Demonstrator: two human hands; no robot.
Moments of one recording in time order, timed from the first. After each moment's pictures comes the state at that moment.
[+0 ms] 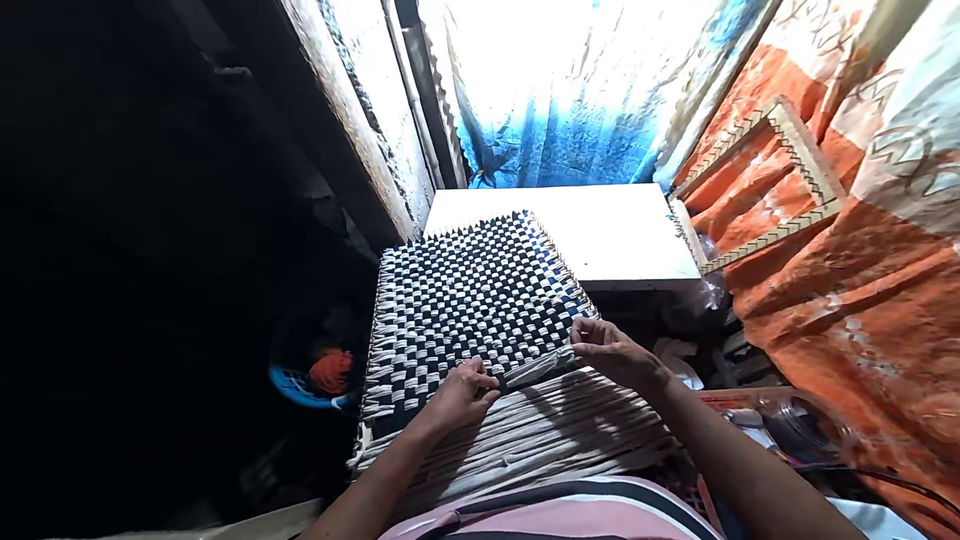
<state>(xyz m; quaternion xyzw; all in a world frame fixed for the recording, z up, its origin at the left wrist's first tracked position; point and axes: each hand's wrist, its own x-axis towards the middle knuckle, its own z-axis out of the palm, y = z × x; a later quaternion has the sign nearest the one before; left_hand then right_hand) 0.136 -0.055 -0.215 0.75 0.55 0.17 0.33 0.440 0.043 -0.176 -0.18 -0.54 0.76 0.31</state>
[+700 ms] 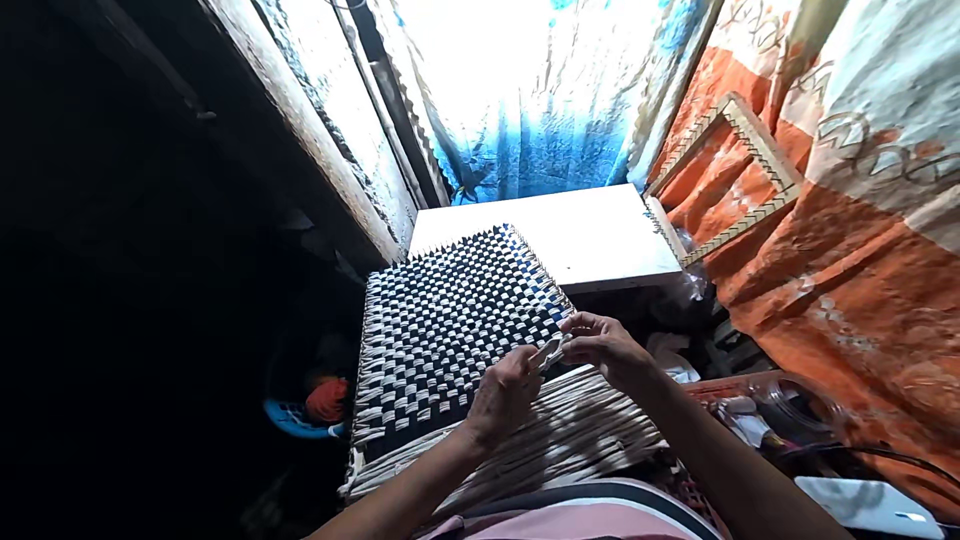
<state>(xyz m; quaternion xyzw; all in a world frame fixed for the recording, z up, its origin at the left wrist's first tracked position) 0.231 -0.041 -0.174 0.77 0.51 0.33 0.17 0.434 0.020 -0.125 -0.44 -0.45 0.68 0.37</state>
